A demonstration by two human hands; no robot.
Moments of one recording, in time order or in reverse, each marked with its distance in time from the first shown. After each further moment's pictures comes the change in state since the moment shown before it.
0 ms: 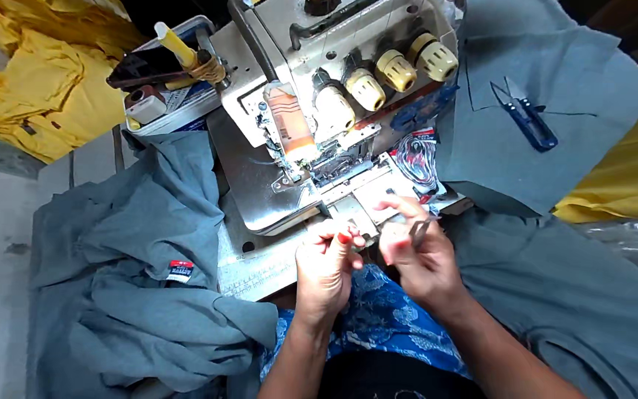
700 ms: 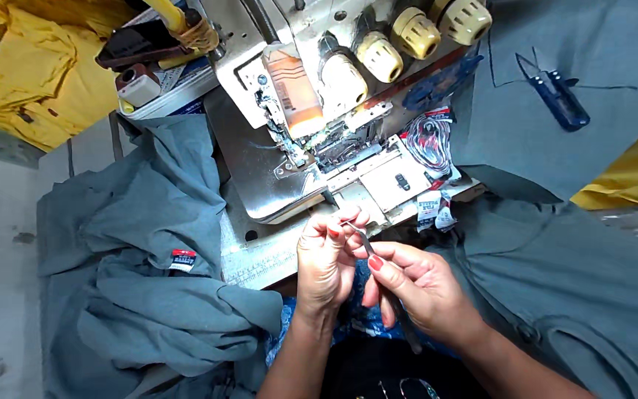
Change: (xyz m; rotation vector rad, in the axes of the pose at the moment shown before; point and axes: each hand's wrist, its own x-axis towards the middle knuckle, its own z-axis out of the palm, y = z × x) left_hand -0.006 -0.002 -0.010 -0.165 0.036 -0.023; right_hand -0.031 -0.034 0.012 0.337 -0.115 0.514
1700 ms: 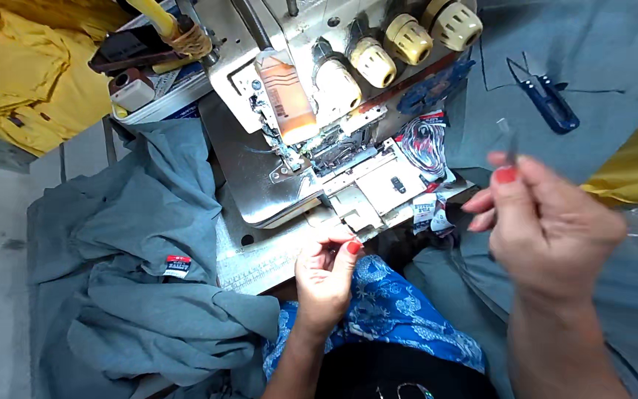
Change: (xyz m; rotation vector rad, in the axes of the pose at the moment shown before) left_hand -0.008 0.000 -0.009 0.593 -0.157 0.279; right_hand 0.024 -0.033 -0.079 -0.908 0.479 -0.553
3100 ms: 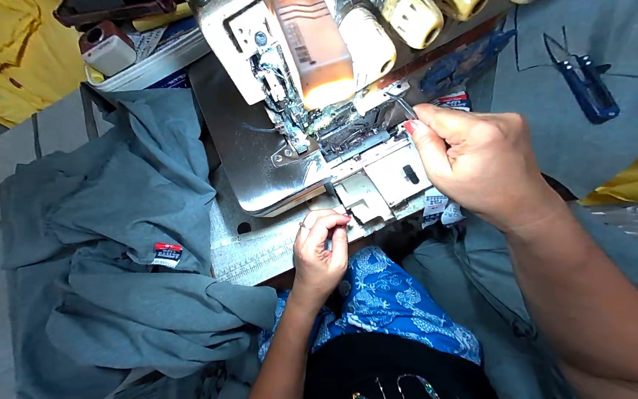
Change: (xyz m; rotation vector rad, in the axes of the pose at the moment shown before) left_hand 0.000 -0.045 -0.034 0.617 -0.006 0.198; right_hand 0.066 0.002 0.048 -0.400 -0.317 -0.272
